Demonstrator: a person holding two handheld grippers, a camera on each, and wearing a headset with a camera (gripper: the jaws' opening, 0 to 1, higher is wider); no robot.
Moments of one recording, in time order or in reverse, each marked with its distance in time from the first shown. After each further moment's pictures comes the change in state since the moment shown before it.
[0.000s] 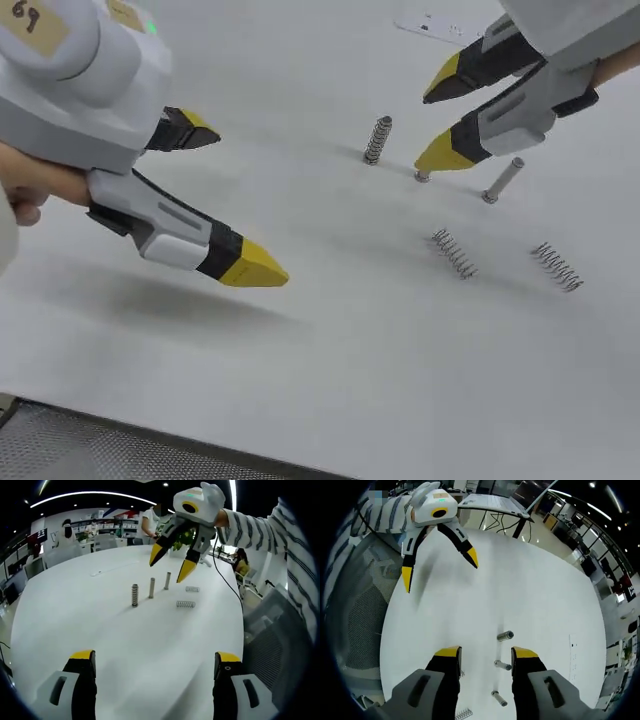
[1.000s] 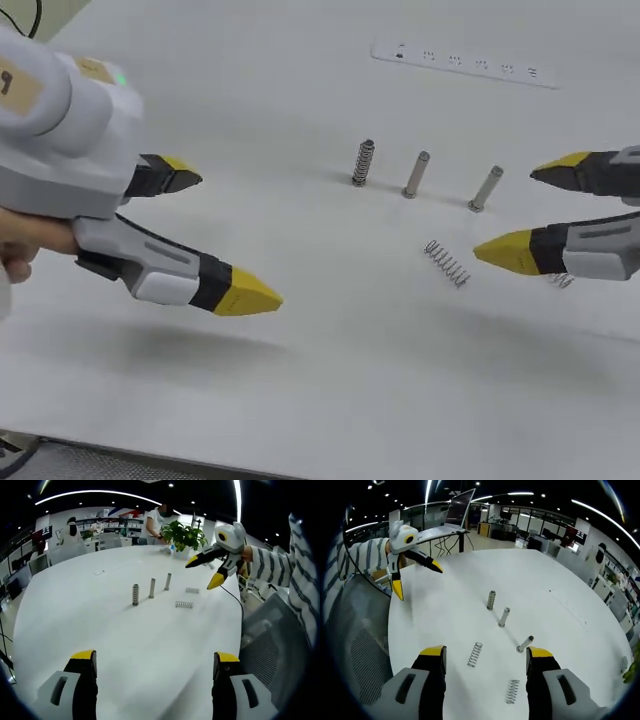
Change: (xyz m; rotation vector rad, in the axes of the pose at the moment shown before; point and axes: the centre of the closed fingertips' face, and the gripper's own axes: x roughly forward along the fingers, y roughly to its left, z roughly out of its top) left arm -0.010 -0.009 0.003 -0.040 0.005 0.026; right arm -0.050 0.043 -0.081 0.531 -0.237 -0.262
